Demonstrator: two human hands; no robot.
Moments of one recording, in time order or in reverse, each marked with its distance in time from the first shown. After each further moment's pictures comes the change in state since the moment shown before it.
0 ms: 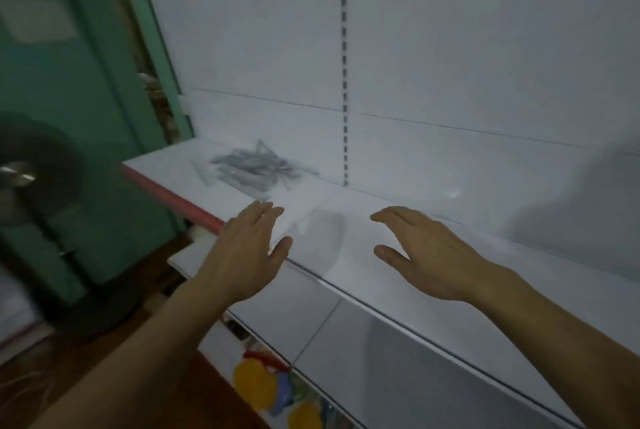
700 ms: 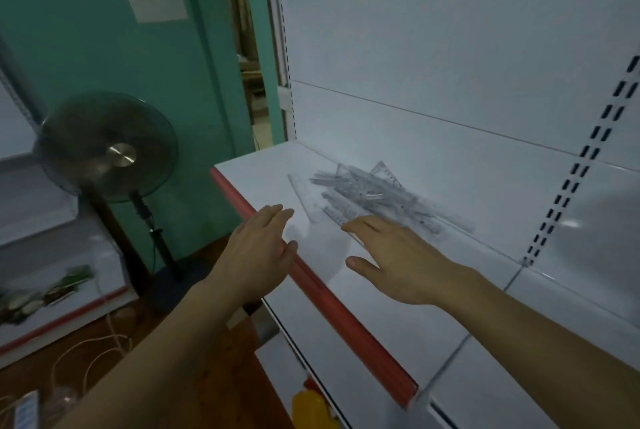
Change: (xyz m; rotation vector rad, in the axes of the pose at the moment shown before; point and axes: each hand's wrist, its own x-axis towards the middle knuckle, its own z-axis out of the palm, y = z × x) left_hand 0.118 -0.262 0.001 0.051 -0.059 -0.308; right_hand 0.333 -0.123 0.117 0.106 -0.149 -0.352
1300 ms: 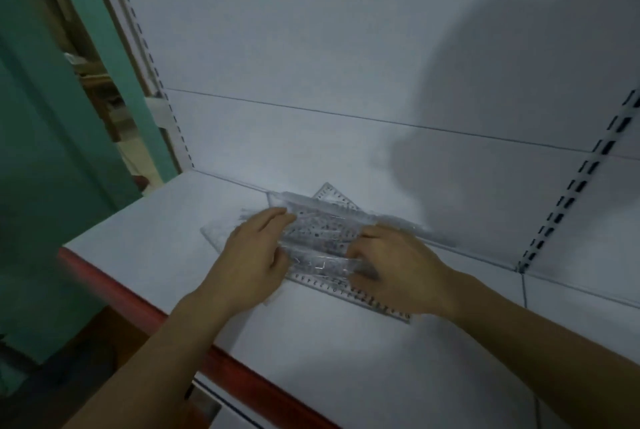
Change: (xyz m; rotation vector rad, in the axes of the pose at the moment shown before) left_hand 0.203 -0.029 0.079 -0.306 -0.016 0.584; right_hand 0.074 0.076 0.019 -0.154 0.010 0.401
